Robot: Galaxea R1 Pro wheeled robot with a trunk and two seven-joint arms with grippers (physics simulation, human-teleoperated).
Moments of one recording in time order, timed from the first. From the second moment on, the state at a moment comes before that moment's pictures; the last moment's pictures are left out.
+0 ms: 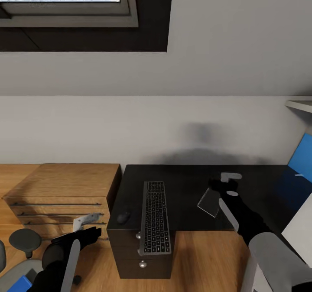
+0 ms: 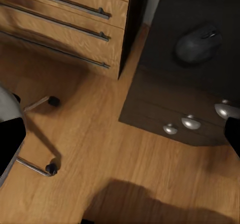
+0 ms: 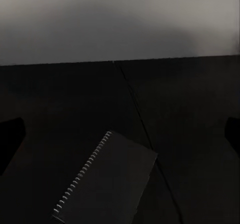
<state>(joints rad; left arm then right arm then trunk) -0.18 -0.16 0.20 -1.62 0.05 0.98 0.21 -0.73 -0.16 0.23 -0.80 -0.27 0.20 -0.33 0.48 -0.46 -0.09</state>
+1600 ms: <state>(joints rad) -0.18 -0.16 0.26 -1.62 0.05 0.87 0.21 -0.87 -0.13 0.08 -0.42 -0.28 0.27 -0.13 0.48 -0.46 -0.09</state>
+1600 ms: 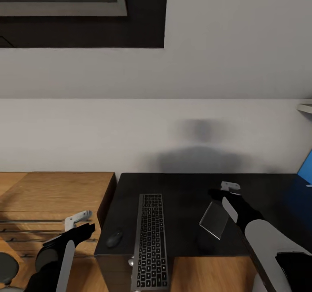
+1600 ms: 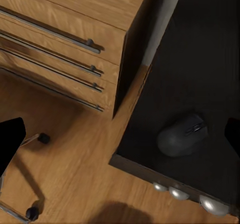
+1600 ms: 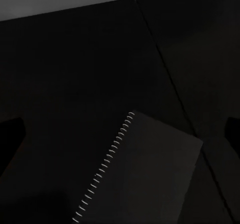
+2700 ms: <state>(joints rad) -0.18 -0.16 0.27 -1.62 0.05 0.87 0.21 -0.87 -0.13 0.08 -0.42 -0.27 0.27 -0.12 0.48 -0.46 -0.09</state>
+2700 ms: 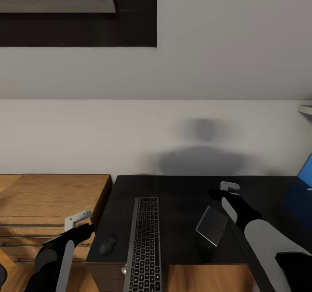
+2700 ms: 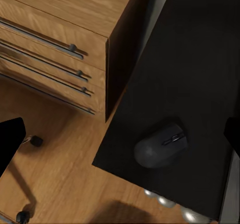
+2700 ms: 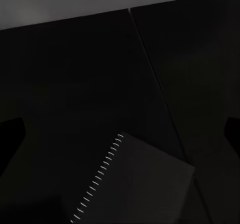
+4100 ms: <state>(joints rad) -0.18 -0.16 0.27 -1.62 0.05 0.87 0.21 -0.87 -0.13 0.12 -0.41 -0.26 0.38 -0.13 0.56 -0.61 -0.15</state>
